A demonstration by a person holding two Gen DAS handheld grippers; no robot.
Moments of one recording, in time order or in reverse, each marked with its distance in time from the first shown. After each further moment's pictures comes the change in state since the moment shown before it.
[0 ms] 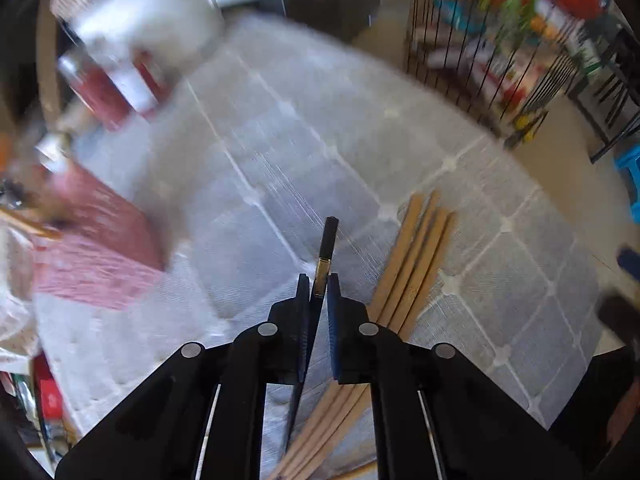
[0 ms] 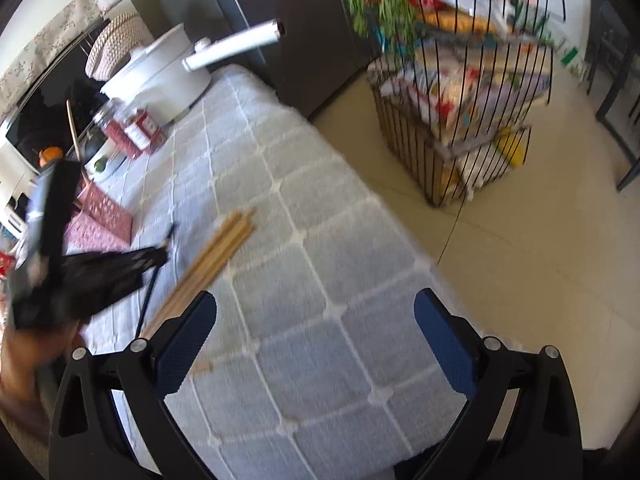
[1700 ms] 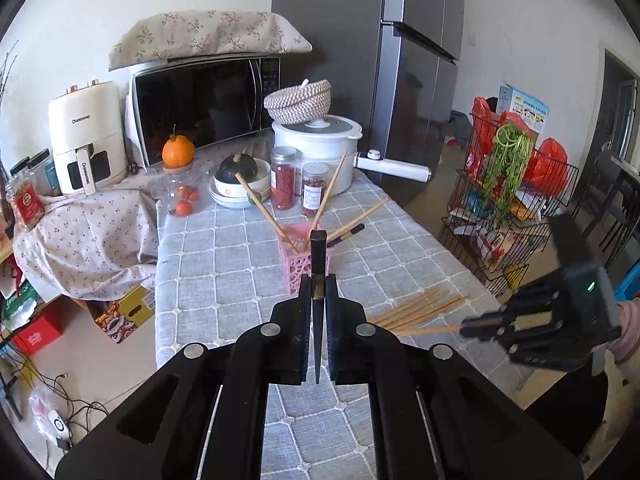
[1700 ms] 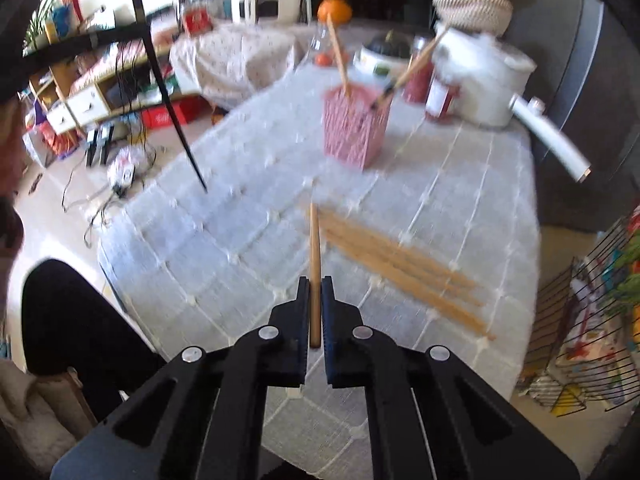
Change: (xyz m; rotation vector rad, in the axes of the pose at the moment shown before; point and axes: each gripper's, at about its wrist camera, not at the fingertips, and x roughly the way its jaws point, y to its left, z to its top) left arm -0.234 0.091 -0.136 -0.332 -0.497 0.069; right arm -0.072 0.151 -0.030 -0.983 0.058 0.419
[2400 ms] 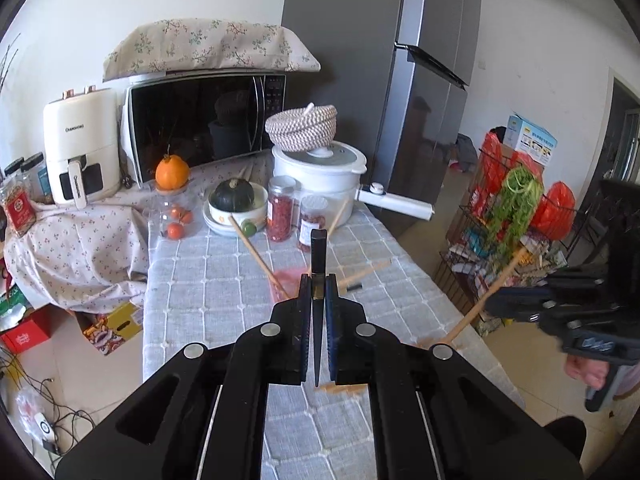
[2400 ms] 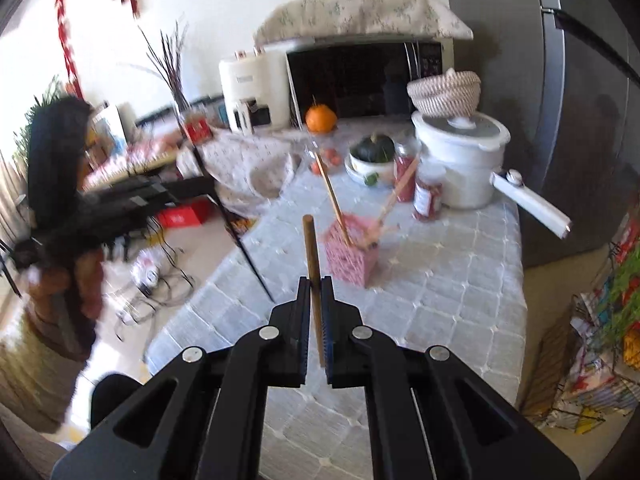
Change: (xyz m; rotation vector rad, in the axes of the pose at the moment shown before) left arm 0.028 0.005 0.060 -0.063 -0.043 -0.012; right arm -0.080 -0.022 0.084 0.134 -0.269 0.103
